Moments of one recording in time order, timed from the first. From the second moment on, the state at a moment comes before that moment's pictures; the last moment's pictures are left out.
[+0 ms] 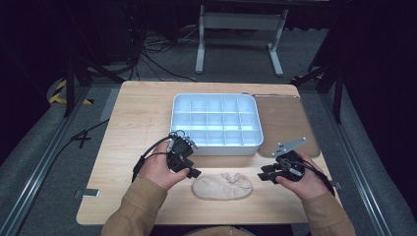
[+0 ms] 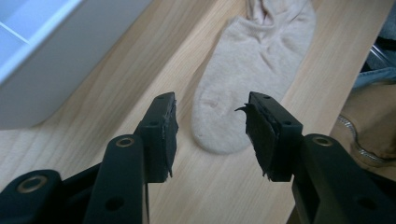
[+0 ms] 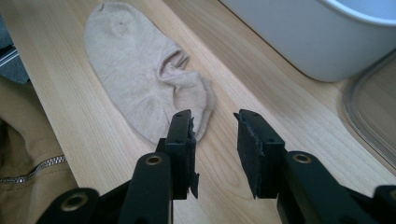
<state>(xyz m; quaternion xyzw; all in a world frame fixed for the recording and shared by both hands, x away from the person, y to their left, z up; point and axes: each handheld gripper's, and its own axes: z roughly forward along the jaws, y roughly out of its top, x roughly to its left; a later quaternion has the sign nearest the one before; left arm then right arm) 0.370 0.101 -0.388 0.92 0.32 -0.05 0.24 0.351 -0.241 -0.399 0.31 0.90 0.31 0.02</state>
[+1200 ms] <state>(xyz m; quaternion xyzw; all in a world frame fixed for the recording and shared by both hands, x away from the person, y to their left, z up) 0.369 0.082 -0.440 0.91 0.37 -0.11 0.14 0.342 -0.196 -0.438 0.27 0.92 0.27 -0.03</state>
